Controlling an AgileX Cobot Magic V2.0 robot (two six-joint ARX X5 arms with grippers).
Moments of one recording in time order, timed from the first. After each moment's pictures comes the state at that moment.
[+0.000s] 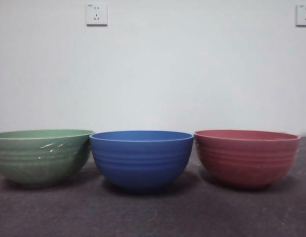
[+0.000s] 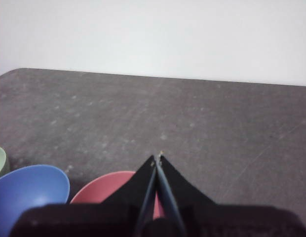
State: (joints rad) left arm -0.04 0.01 0.04 -0.23 -0.02 0.00; right arm 0.29 0.40 0.62 -0.42 0.01 0.01
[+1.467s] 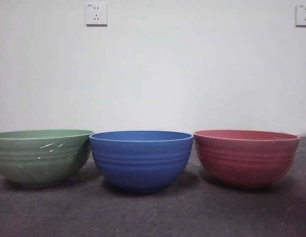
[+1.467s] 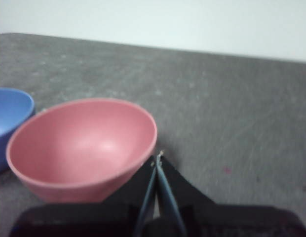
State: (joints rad) left arm -0.04 0.01 0.04 -0.23 -0.02 0.00; right arm 0.07 0.03 0.02 -0.15 -0.23 -0.09
